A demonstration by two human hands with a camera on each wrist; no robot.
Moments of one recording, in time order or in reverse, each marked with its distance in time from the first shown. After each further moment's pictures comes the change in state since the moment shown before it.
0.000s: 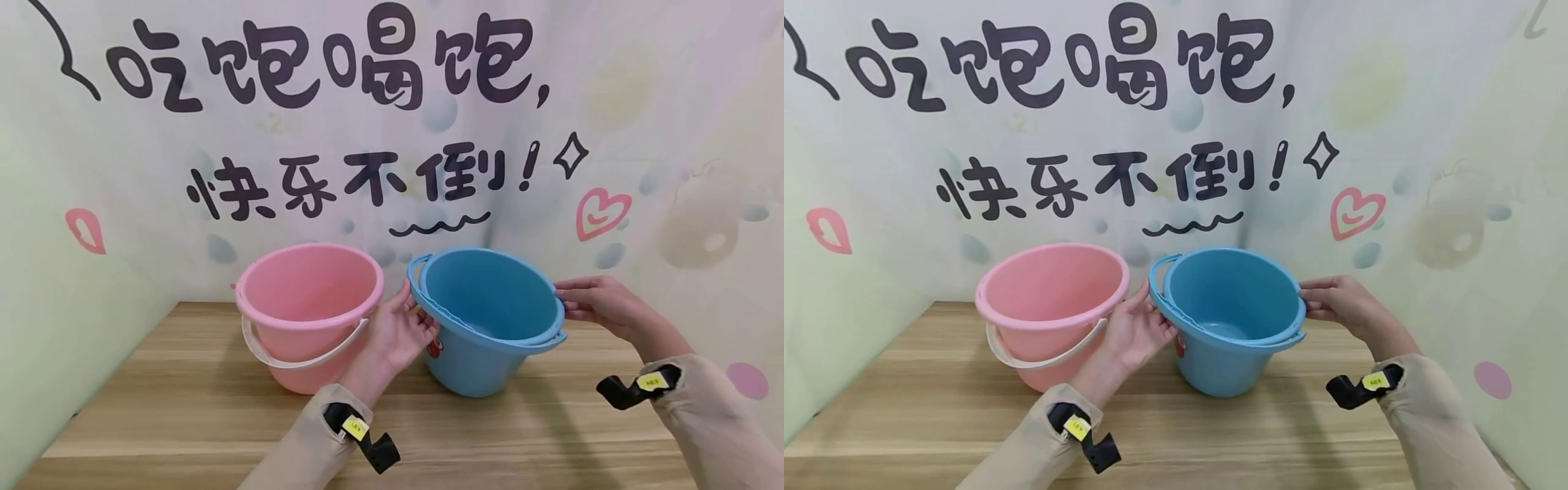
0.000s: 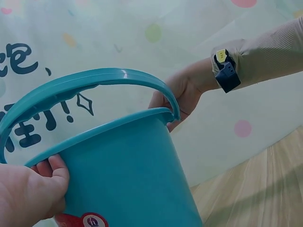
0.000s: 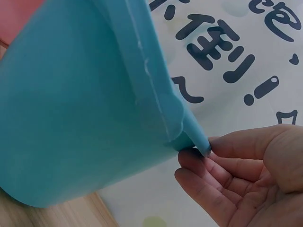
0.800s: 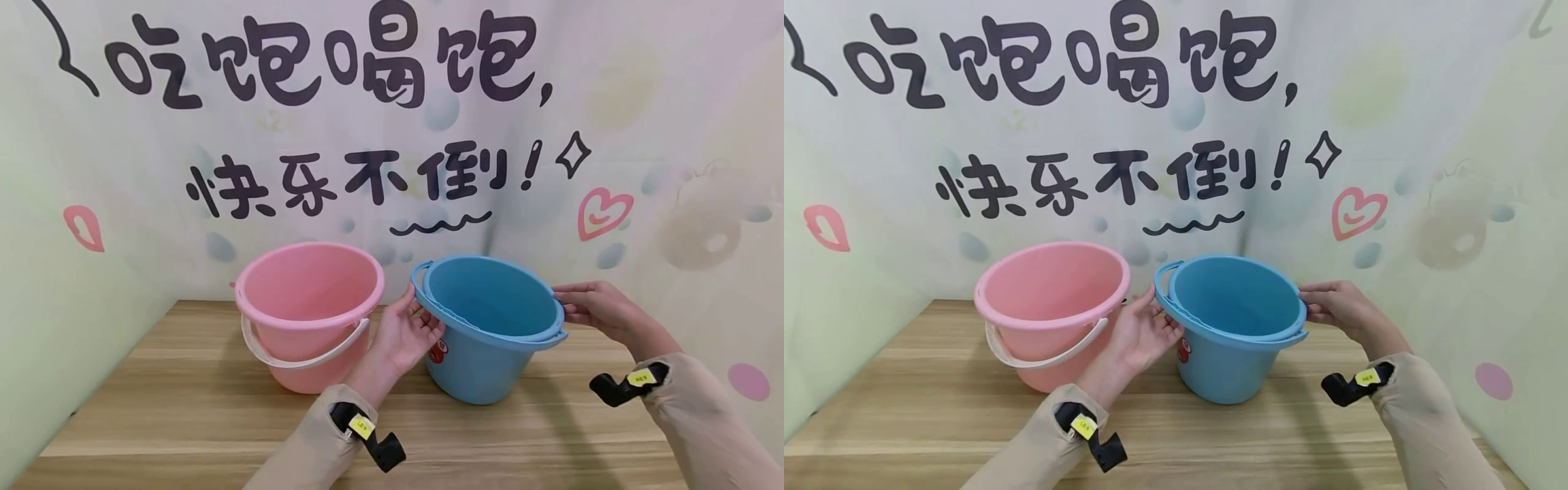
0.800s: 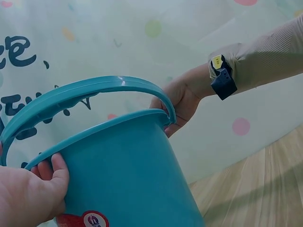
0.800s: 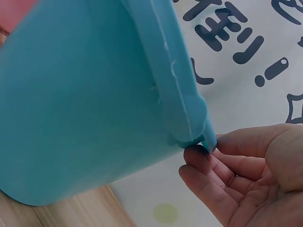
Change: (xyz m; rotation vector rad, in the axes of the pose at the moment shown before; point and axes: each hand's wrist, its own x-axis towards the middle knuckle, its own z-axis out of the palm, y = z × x) left_hand 0.006 -0.009 -0.006 -0.040 0.042 -0.013; right_hand 0.009 0.015 0.001 0.007 0.019 0.051
